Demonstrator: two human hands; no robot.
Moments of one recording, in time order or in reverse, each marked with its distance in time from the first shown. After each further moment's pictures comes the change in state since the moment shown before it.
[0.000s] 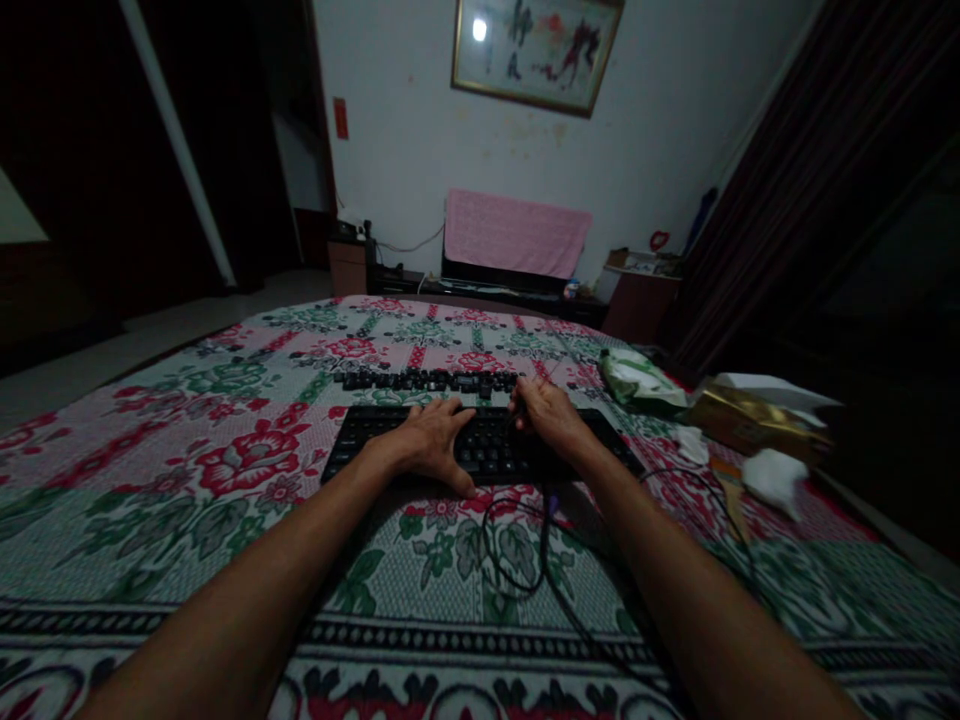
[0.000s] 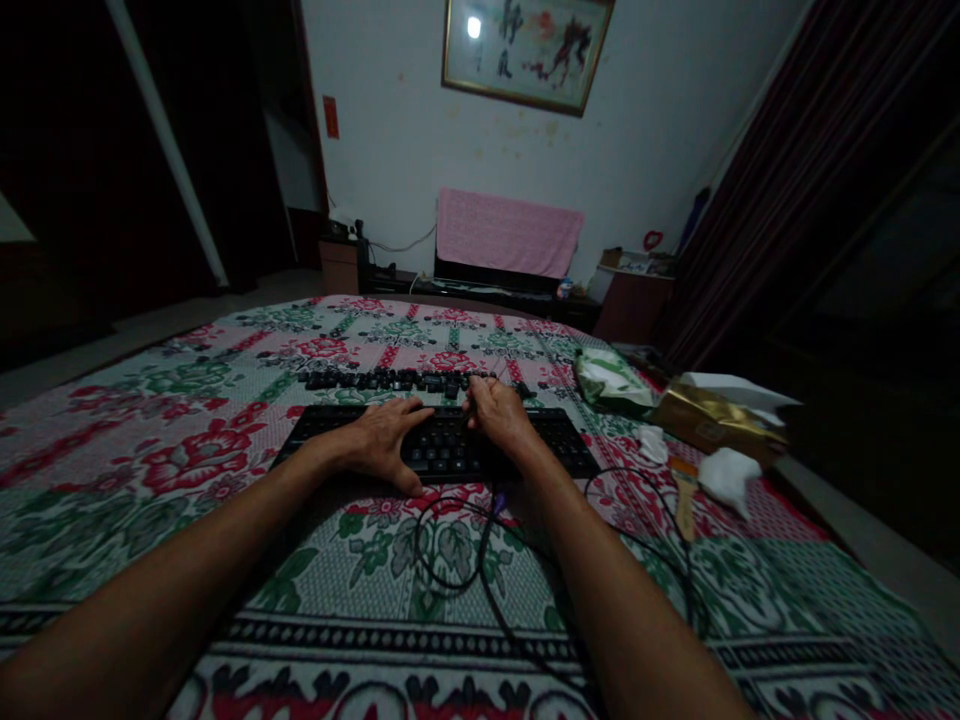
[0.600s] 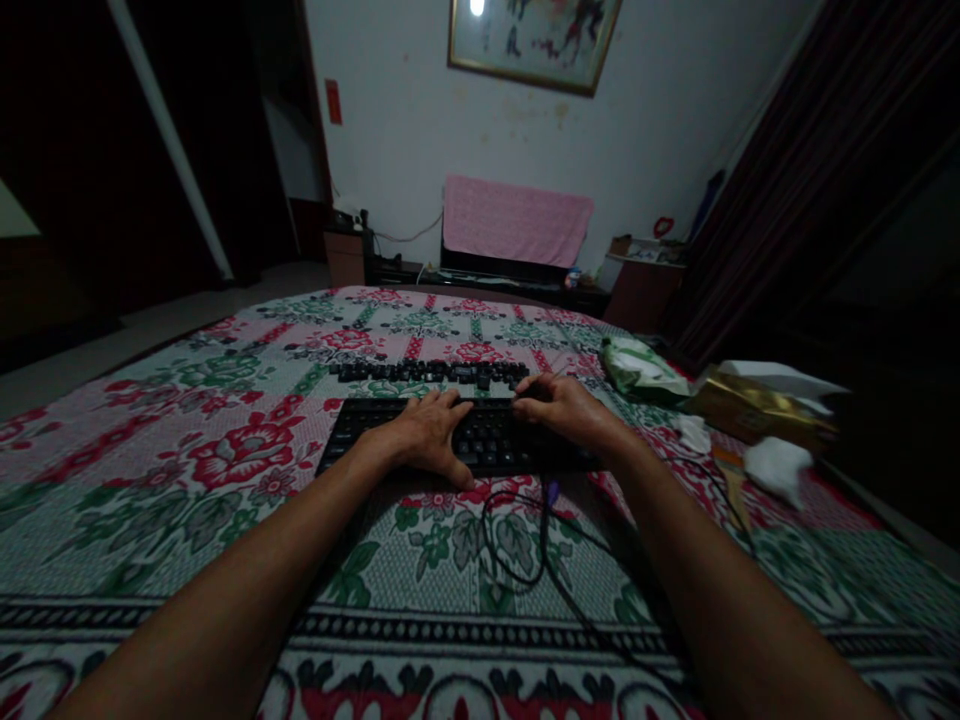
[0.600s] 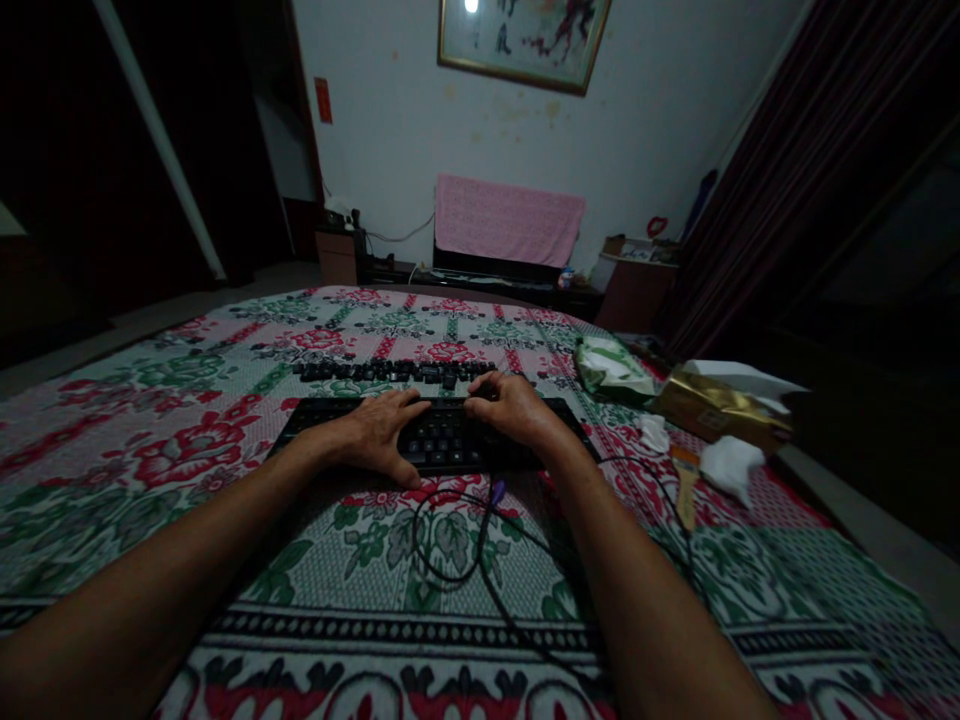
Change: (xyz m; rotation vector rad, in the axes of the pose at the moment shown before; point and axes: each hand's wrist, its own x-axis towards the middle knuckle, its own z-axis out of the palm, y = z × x) left_hand 0.001 0.002 0.001 0.014 0.003 -0.002; right_hand -0.007 0.007 -0.027 -0.049 -0.180 -0.080
